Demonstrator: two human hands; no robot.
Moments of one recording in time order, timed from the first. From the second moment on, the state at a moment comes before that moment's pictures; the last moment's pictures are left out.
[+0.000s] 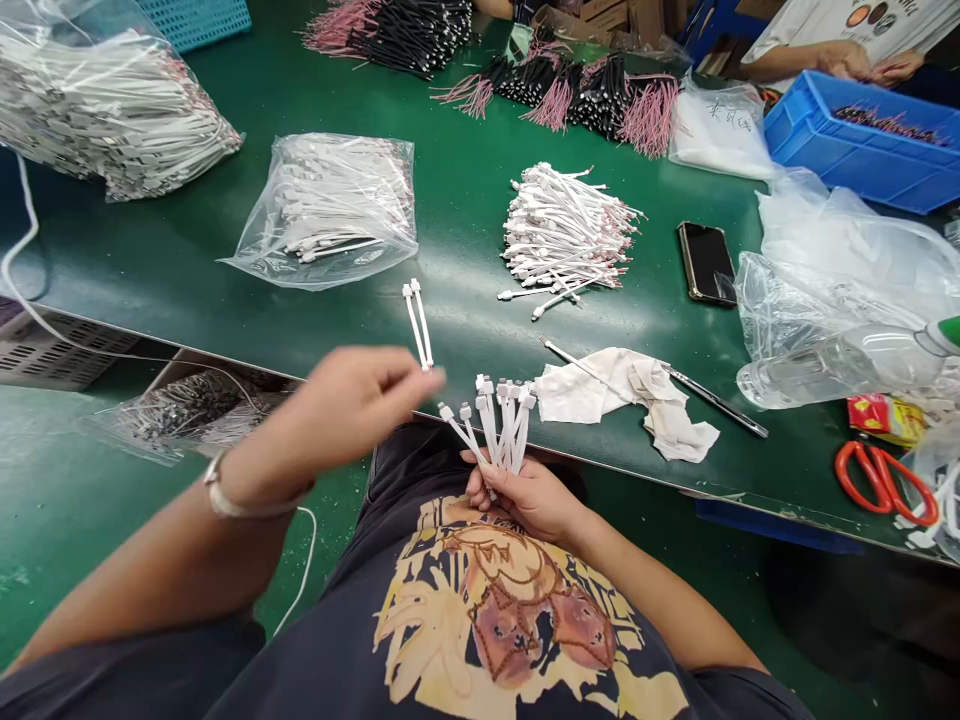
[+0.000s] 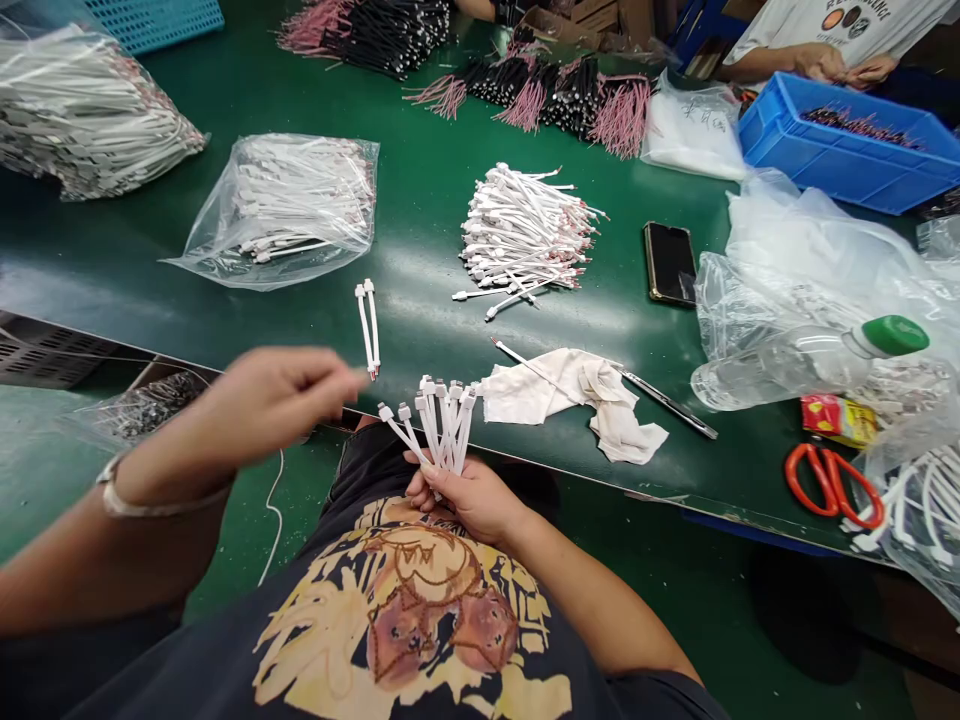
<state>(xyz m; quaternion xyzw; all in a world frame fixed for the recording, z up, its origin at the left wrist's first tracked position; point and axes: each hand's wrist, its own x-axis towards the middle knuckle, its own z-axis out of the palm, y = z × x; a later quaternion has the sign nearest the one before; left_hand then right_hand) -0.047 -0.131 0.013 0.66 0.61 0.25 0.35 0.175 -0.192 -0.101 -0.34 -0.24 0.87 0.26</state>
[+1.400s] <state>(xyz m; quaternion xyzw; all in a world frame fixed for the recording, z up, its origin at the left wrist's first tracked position) 0.020 -0.192 -0.074 0.39 0.52 0.36 0.67 0.170 -0.189 -0.106 -0.33 -0.30 0.86 0.25</state>
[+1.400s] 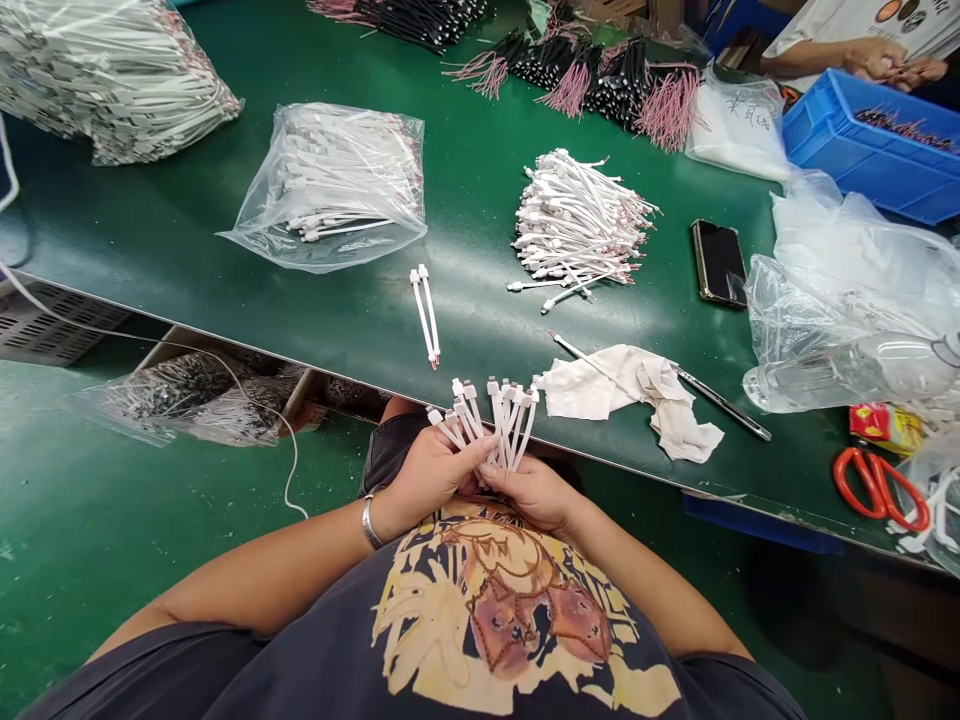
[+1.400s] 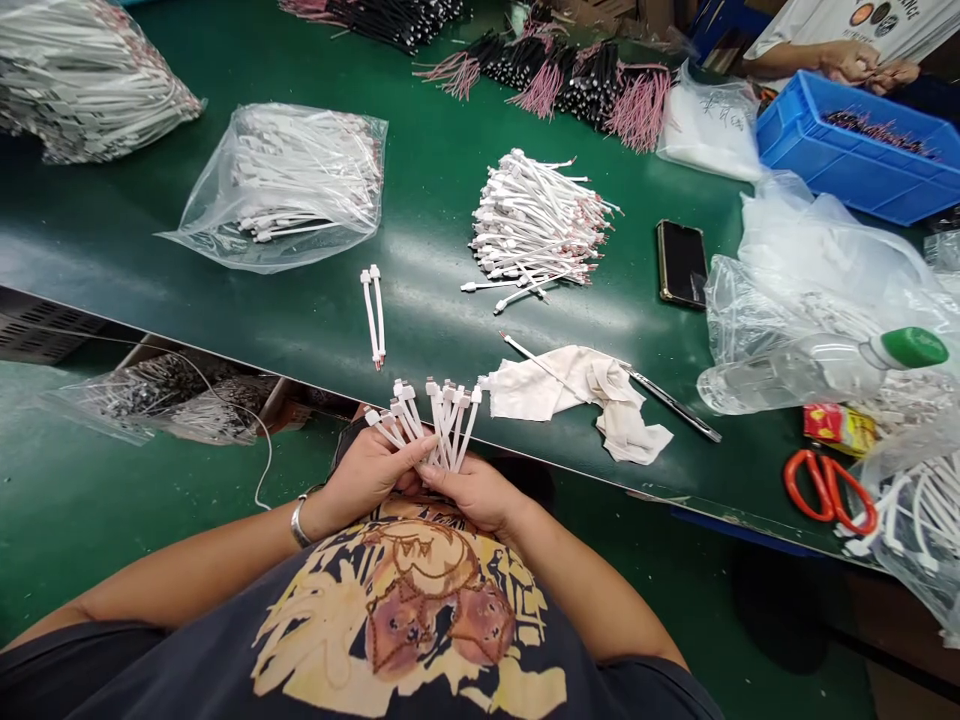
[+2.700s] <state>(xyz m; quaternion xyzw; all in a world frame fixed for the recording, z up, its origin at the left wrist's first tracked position) 0.025 -0.194 -0.064 0.39 0.58 0.40 0.59 0.177 -0.188 -0.099 -0.35 -0.36 0.84 0.20</state>
